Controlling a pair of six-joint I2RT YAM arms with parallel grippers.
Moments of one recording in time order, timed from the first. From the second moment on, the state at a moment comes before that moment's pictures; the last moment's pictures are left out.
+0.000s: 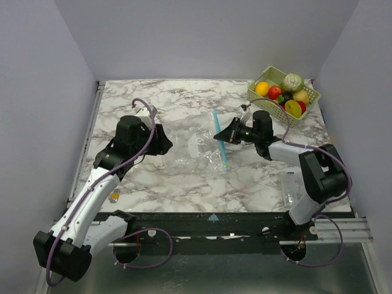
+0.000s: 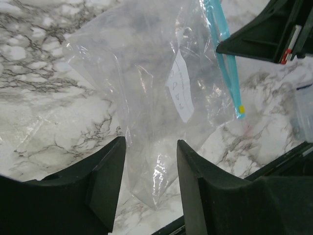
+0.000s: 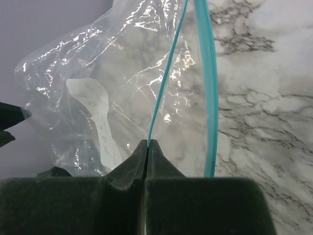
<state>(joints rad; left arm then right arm) -0.36 1.01 0.91 -0.50 0.24 -0.33 0.36 1.72 0.81 0.51 -0.68 0.77</state>
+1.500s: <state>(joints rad) -0.51 1.30 1.33 -0.51 0.18 -0.49 0.69 1.40 0.83 0.32 -0.36 0.48</state>
